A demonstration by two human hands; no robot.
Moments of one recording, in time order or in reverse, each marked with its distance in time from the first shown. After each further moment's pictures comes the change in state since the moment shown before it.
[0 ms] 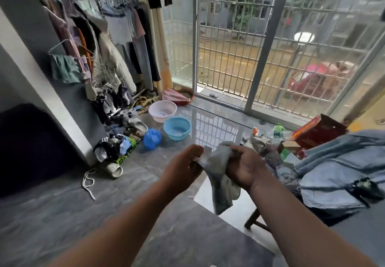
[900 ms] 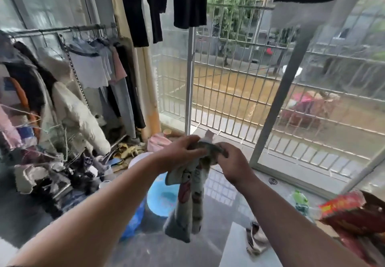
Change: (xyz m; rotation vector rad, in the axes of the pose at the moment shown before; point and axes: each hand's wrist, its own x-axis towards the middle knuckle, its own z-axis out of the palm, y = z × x) left_hand 0.641 -0.146 -0.152 -0.200 -0.332 -0.111; right_hand 0.562 -0.285 0.075 -1.219 0.287 -0.654
